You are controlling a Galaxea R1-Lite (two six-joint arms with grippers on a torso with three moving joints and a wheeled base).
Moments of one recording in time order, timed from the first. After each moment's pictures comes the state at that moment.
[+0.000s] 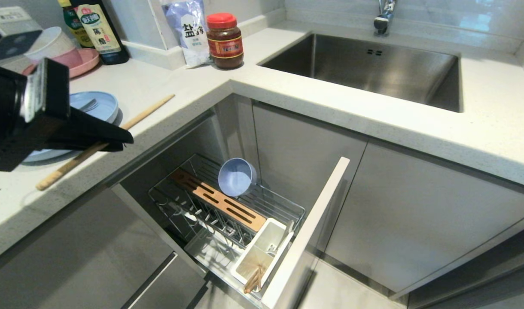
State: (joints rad) left arm -0.64 1.36 -1.74 1.00 0.15 -0.60; right arm 0.00 0.00 0.00 0.00 0.00 0.02
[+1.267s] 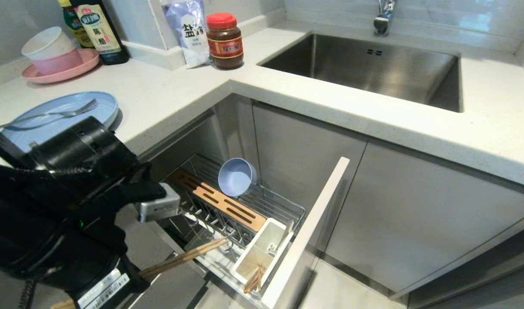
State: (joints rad) left arm -0.69 1.44 -1.27 1.06 0.15 0.13; right arm 0.00 0.00 0.00 0.00 0.00 0.02
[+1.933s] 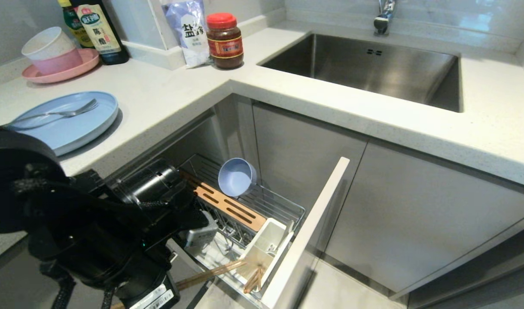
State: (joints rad) left arm -0.71 1.57 -1.14 0.89 0.13 0.22; right arm 0.00 0.00 0.00 0.00 0.00 0.02
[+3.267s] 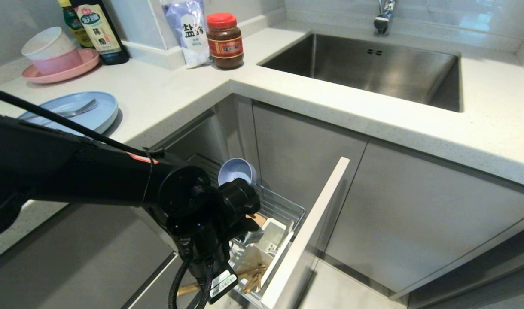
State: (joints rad) left arm -0.72 1.95 -1.31 0.84 0.14 0.21; right arm 0.00 0.00 0.00 0.00 0.00 0.02
